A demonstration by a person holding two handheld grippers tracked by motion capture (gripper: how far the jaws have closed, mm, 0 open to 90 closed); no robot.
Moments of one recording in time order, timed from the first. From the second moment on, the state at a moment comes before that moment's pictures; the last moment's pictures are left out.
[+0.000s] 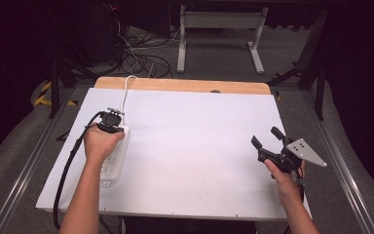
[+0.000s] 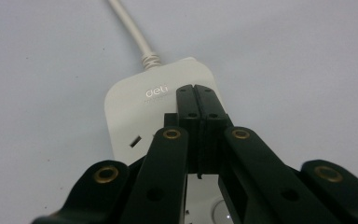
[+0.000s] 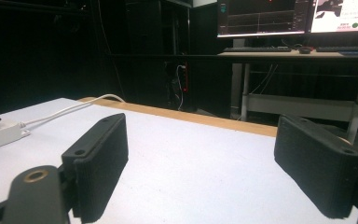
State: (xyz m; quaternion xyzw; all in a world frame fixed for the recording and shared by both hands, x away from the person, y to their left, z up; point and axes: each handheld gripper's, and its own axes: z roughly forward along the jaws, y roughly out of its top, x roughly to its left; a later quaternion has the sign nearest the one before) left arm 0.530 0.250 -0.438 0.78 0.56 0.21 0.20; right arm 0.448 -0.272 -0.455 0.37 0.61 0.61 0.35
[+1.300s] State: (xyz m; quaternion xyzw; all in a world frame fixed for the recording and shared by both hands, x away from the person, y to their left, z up) left arm 0.521 0.247 -0.446 0.76 0.57 0.23 0.21; right arm 0.449 -0.270 -0.451 0.37 0.60 0.61 0.35
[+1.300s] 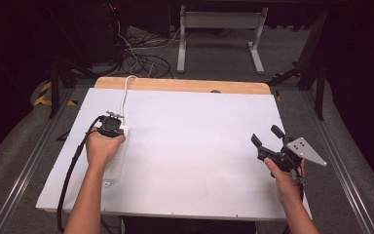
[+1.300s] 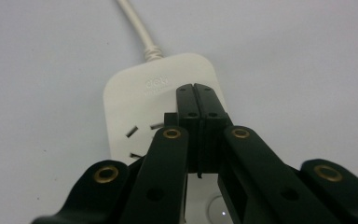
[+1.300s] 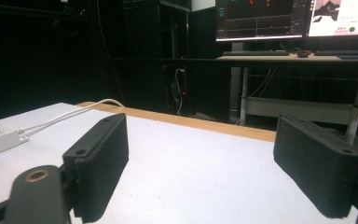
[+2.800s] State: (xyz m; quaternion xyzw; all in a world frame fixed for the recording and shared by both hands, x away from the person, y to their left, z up) left arm 0.438 0.278 -0.431 0.62 0.49 0.45 0.42; right arm 0.450 -0.272 -0.455 0.38 0.60 0.61 0.35
